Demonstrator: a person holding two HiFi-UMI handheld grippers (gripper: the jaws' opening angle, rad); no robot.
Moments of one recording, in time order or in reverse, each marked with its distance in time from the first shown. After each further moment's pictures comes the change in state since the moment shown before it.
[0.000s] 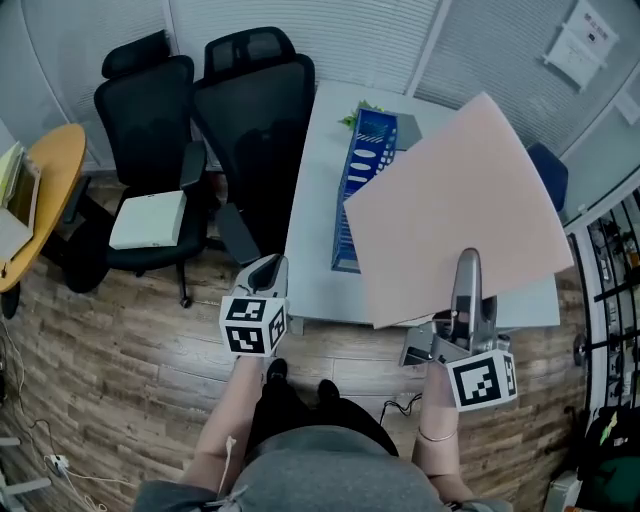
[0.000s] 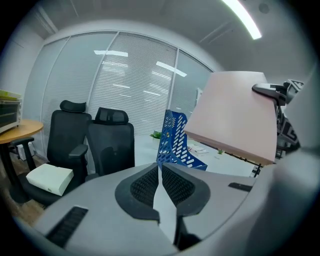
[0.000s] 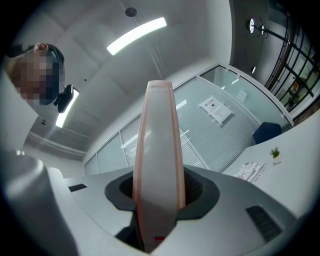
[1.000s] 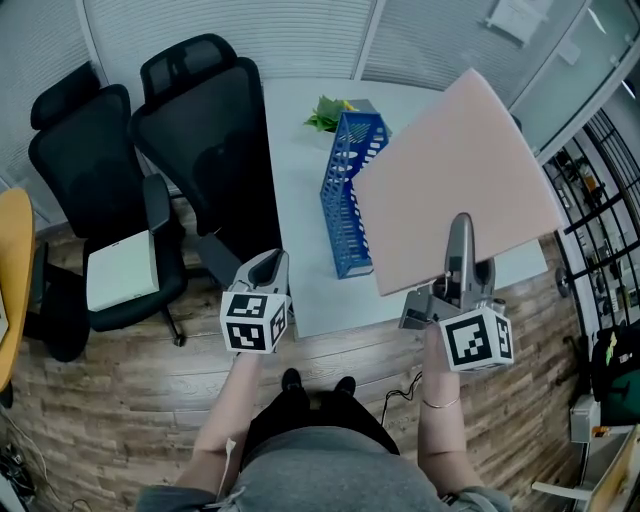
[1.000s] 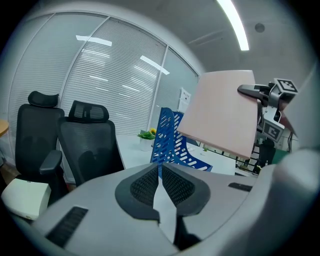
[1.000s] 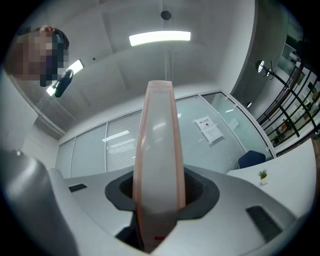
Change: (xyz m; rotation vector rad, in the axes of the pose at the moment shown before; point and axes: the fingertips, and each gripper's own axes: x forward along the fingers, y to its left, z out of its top) left arm 0.056 0.029 0.023 0.075 0.040 -0.287; right arm 0.043 0.020 -0.023 -0.201 -0.132 -0.227
